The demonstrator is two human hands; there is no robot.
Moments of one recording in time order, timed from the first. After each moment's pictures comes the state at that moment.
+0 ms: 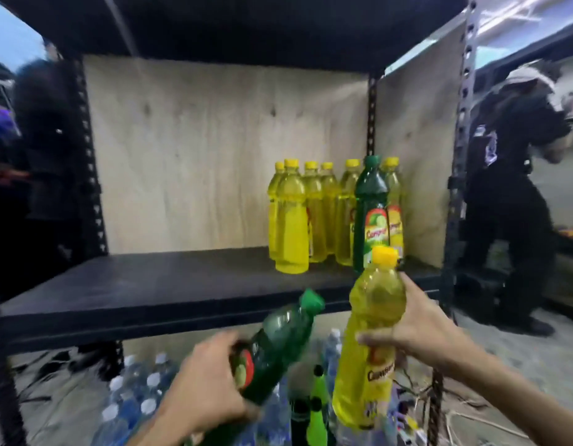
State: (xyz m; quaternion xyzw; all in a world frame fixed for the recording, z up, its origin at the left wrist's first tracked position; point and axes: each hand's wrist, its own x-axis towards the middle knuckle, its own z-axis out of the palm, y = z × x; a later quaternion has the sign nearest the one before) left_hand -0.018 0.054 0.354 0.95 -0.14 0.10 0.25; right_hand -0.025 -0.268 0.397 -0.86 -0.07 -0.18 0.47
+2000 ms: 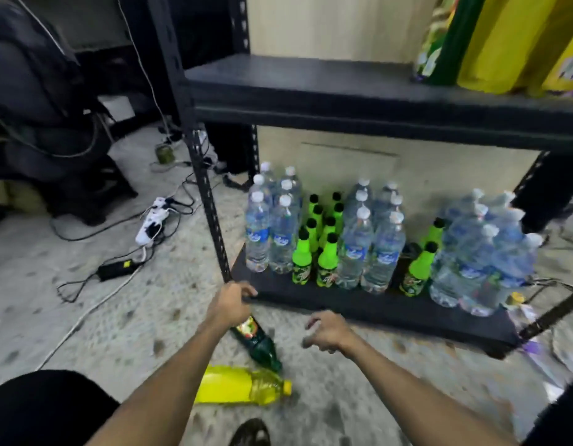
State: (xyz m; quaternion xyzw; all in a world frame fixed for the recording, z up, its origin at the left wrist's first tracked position) left_hand -0.096 0.246 0.071 0.92 0.20 -0.01 0.32; right_hand -0.054 0.012 0.066 -0.89 -0.09 0.34 0.28
